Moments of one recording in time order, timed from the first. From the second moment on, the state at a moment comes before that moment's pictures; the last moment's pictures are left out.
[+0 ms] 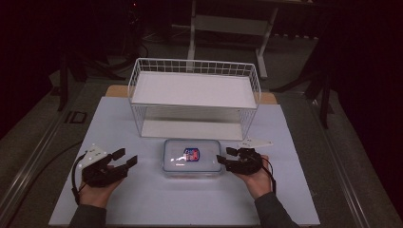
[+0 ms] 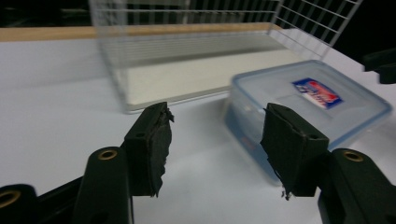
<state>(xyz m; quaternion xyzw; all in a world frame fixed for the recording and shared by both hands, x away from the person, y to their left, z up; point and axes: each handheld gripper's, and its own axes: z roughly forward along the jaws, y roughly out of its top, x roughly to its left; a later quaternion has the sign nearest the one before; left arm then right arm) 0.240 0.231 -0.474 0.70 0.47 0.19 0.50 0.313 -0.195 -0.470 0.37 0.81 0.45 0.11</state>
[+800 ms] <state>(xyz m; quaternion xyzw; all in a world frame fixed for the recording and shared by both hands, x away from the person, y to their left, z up) 0.293 0.148 -0.505 0.73 0.47 0.11 0.48 0.334 -0.201 -0.497 0.41 0.79 0.46 0.01</state>
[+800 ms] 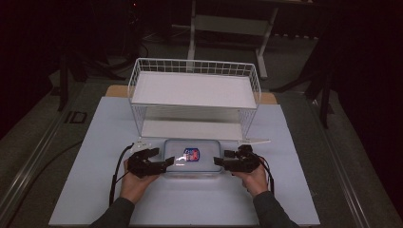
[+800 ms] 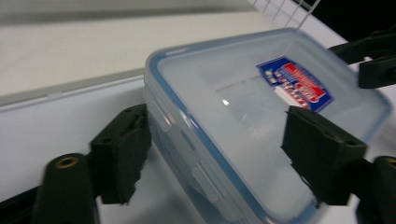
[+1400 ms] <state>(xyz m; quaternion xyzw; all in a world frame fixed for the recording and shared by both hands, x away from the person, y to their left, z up) 0.312 0.156 -0.522 0.70 0.51 -0.02 0.50 0.349 -0.203 -0.516 0.45 0.74 0.48 -0.12</state>
